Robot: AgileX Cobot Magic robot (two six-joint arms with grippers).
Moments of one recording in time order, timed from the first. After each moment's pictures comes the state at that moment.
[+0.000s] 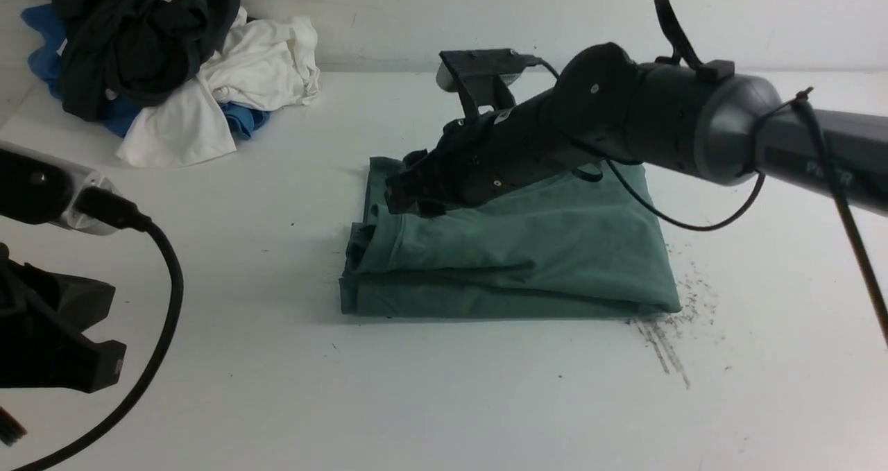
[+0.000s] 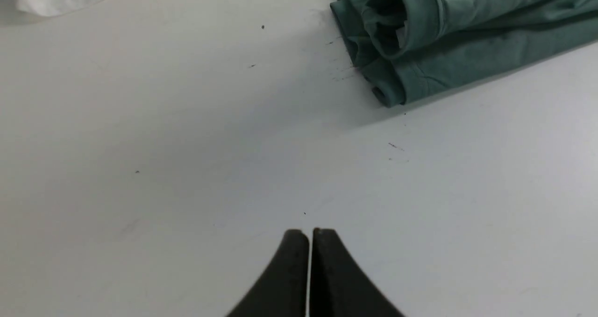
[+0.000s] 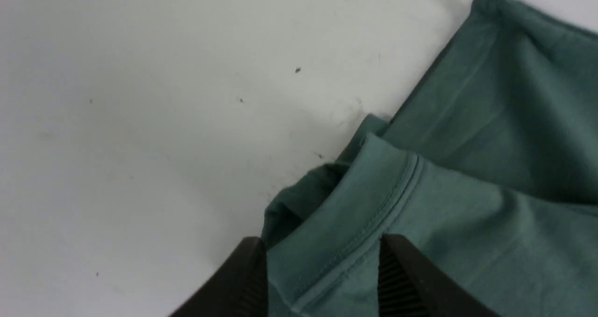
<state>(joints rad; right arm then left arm) 0.56 2.08 -1.65 0.71 0.65 -0.52 -0.14 0.82 -0.74 -0.18 0.74 0.25</state>
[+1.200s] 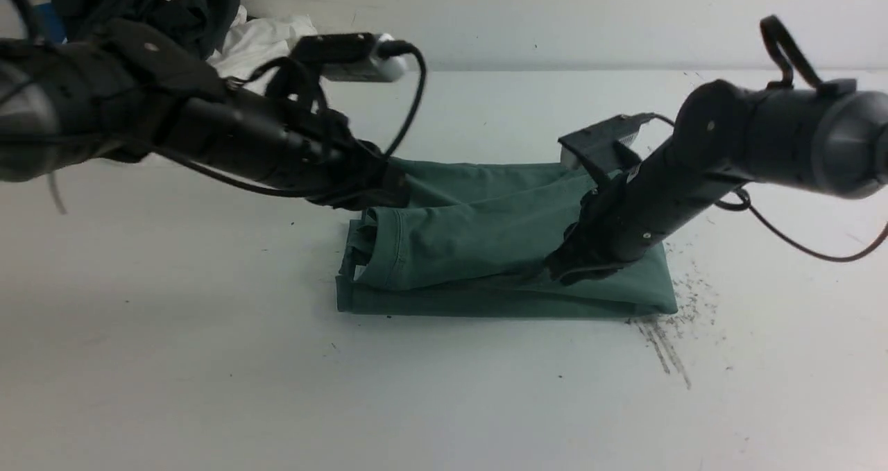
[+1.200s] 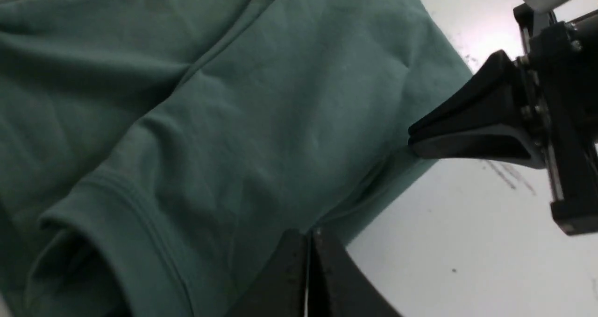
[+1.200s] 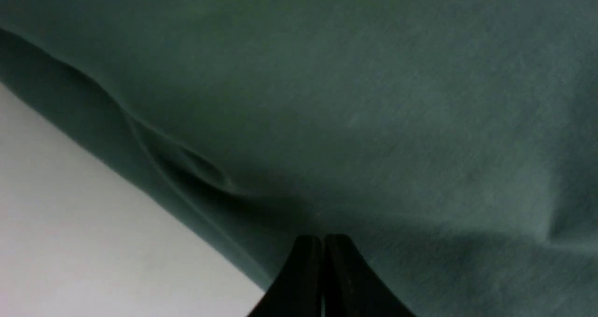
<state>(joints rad) 0.35 1.99 -1.39 0.40 0.76 -0.55 -0.24 1.87 -1.37 -0.98 0.74 0.88</state>
